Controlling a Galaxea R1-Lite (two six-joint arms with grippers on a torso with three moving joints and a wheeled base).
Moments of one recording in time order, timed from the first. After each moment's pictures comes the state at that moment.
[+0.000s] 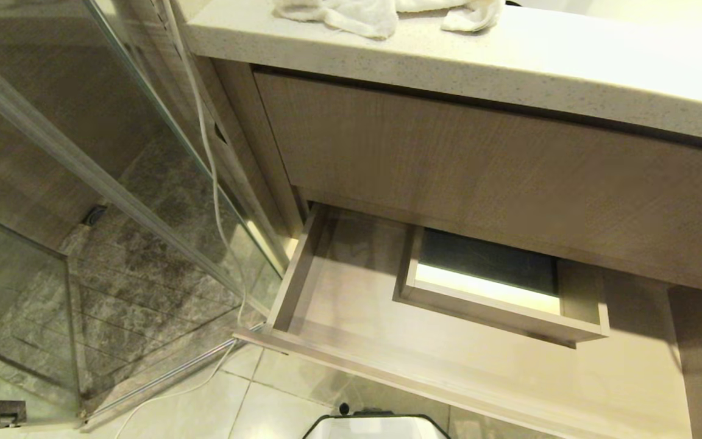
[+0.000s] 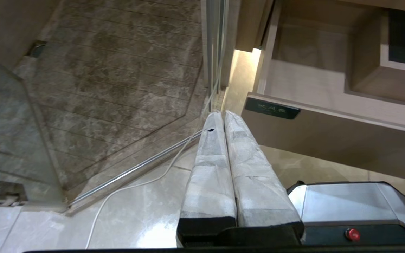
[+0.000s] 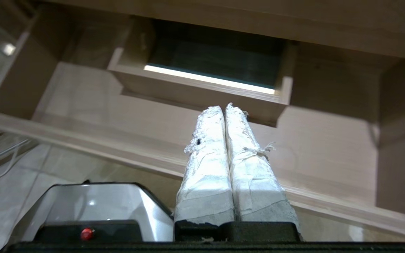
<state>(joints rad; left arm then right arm) 0.00 0.00 0.00 0.00 0.00 0.00 0.01 0.00 0.00 -0.01 0.00 0.04</state>
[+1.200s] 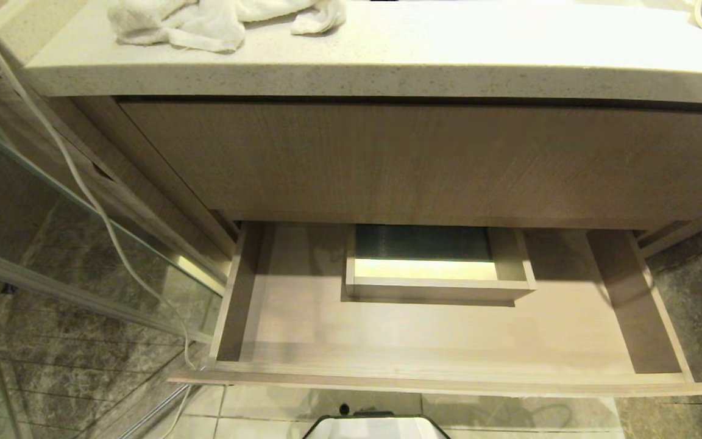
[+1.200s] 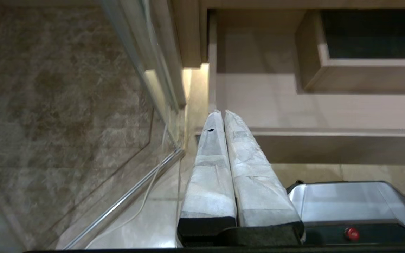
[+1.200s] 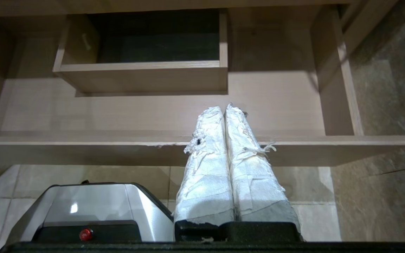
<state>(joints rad) 0.00 0.00 0.00 0.00 0.00 0.00 0.01 0.00 0.00 -0.01 0.00 0.04</state>
